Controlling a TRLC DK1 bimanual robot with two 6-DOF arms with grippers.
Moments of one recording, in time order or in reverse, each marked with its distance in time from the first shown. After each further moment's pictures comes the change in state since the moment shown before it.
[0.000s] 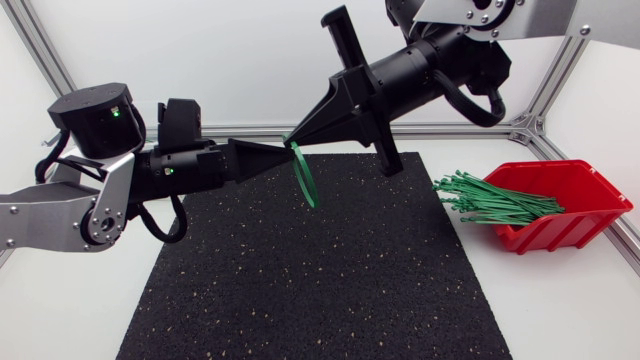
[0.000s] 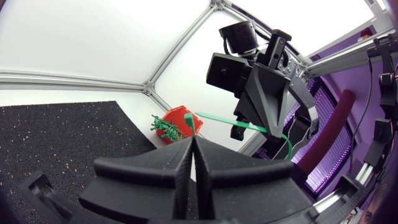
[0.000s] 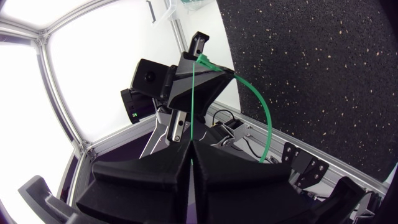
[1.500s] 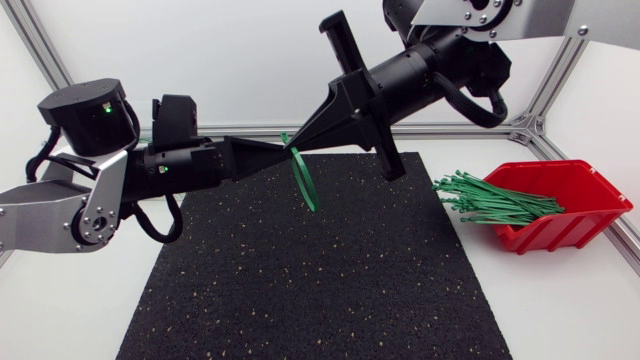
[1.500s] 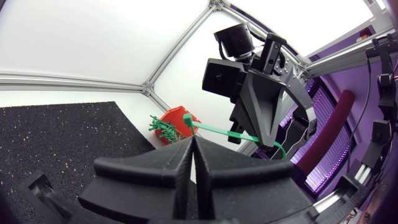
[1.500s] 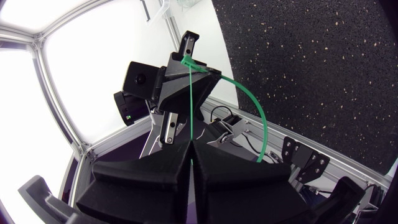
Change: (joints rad) left arm 0.000 -0.034 0.000 -0.033 0.000 0.000; right arm 0.005 0.003 0.001 -0.047 0.000 -0.002
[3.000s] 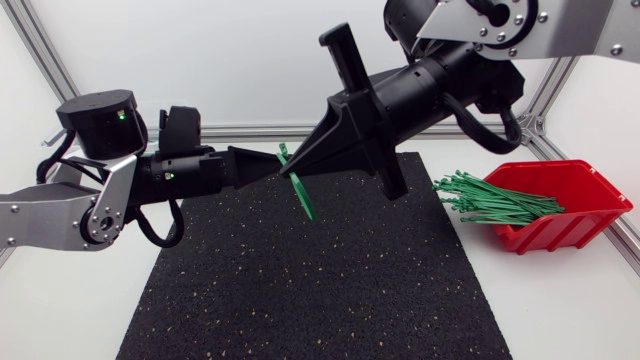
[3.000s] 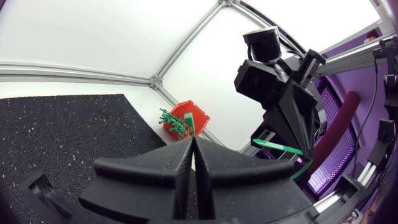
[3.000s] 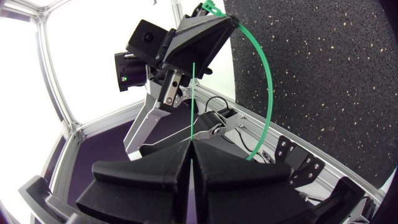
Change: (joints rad) left arm 0.021 0.041 -0.002 -0.041 0.003 0.052; right arm 0.048 -0.091 -0.116 0.042 -0.003 -0.083
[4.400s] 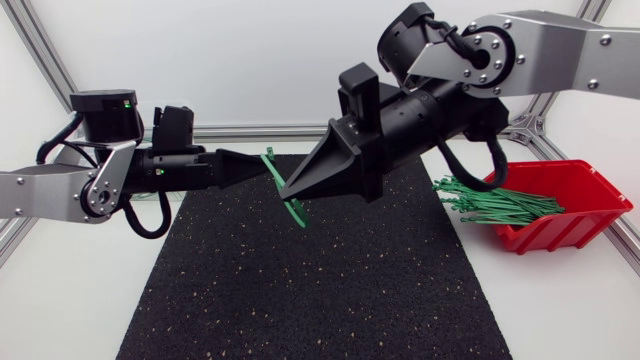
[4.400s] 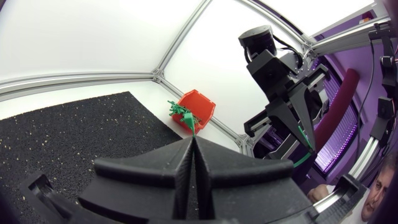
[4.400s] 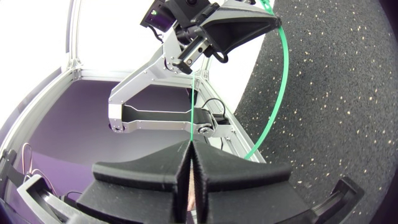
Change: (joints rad) left arm 0.106 0.072 0.088 -0.201 0.151 0.278; right arm 0.002 -0.011 -0.121 0.083 -0.091 -0.484
